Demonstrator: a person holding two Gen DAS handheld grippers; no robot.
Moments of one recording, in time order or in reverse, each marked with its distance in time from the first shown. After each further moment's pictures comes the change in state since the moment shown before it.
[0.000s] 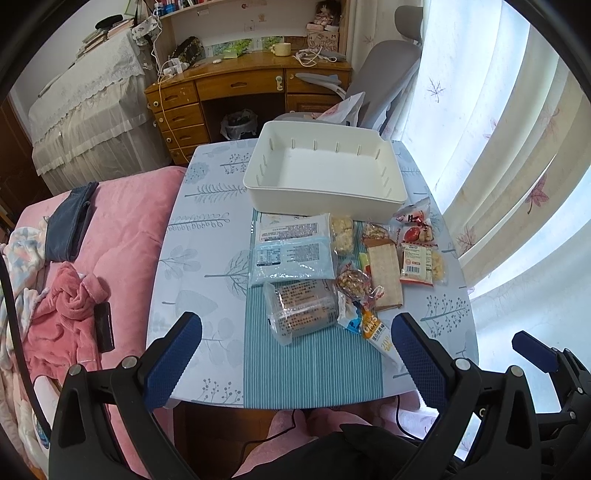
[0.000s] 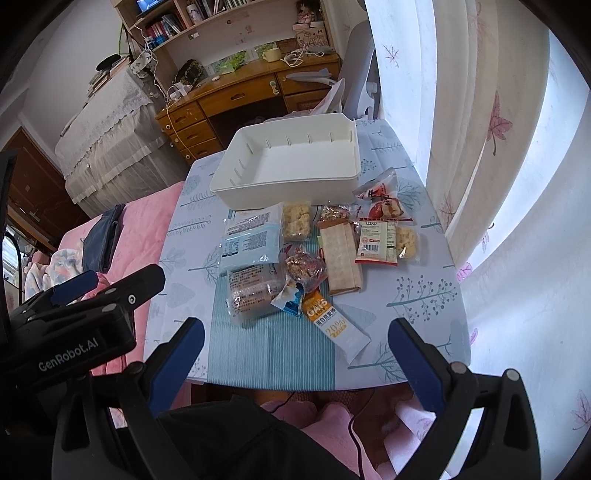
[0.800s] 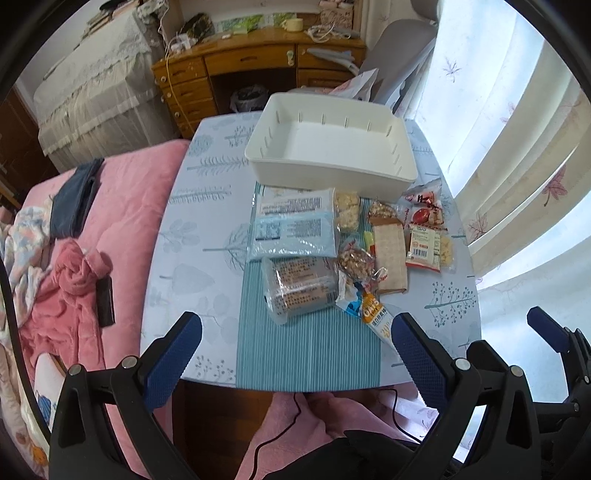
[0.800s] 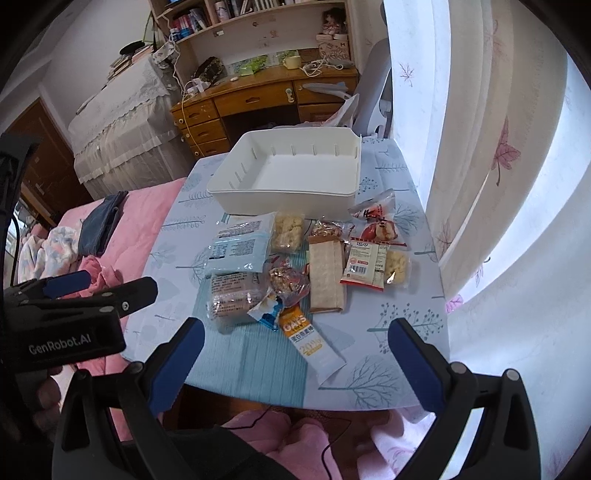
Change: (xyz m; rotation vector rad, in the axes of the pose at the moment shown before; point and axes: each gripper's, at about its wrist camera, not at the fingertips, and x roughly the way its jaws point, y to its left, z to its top) left arm 0.022 -0.015 -0.001 -0.043 0.107 0.044; right arm 0.010 -0.021 0.007 -0.140 -0.043 -0.009
